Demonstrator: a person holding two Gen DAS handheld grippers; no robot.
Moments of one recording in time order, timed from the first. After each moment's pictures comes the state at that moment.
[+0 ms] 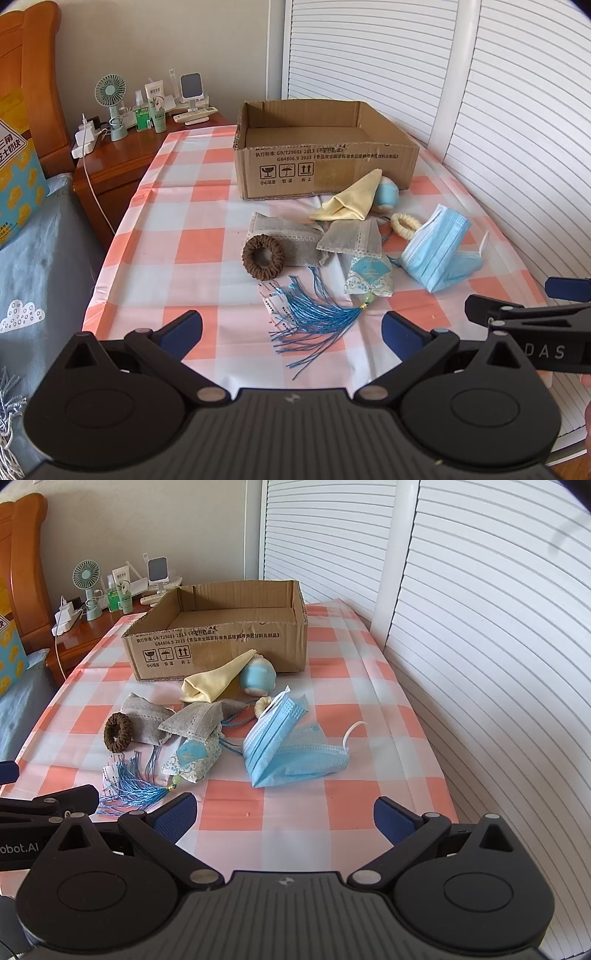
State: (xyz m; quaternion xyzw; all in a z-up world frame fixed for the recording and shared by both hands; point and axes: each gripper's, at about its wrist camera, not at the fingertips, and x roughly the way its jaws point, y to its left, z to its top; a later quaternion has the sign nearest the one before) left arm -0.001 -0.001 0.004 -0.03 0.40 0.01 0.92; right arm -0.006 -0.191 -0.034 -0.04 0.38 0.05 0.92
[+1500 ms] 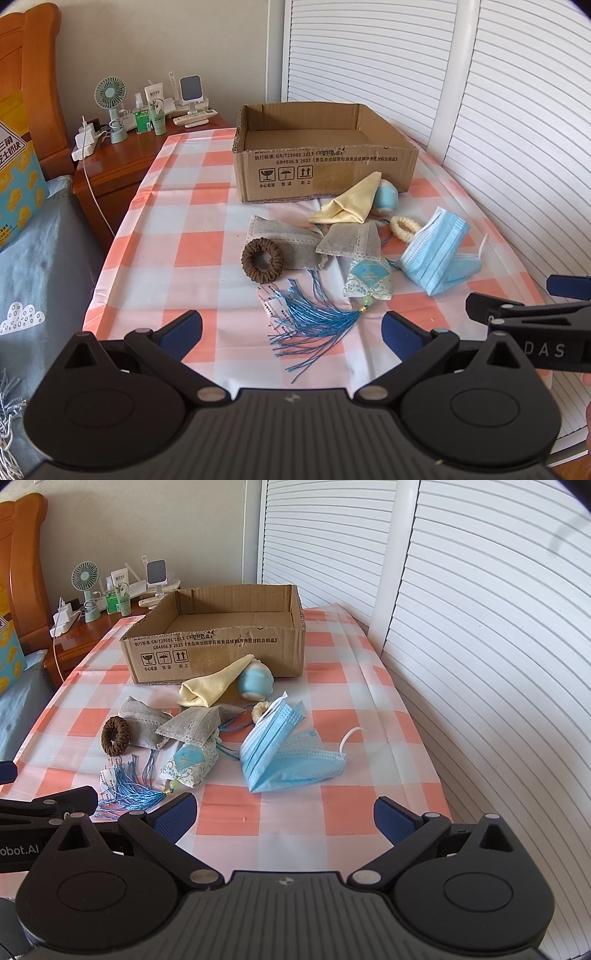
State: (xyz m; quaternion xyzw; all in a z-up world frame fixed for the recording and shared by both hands) left arm -0.001 0.001 0.005 -0.03 0.39 0.01 0.92; right arm -0.004 -0.191 -0.029 -0.04 0.38 0.05 0.92
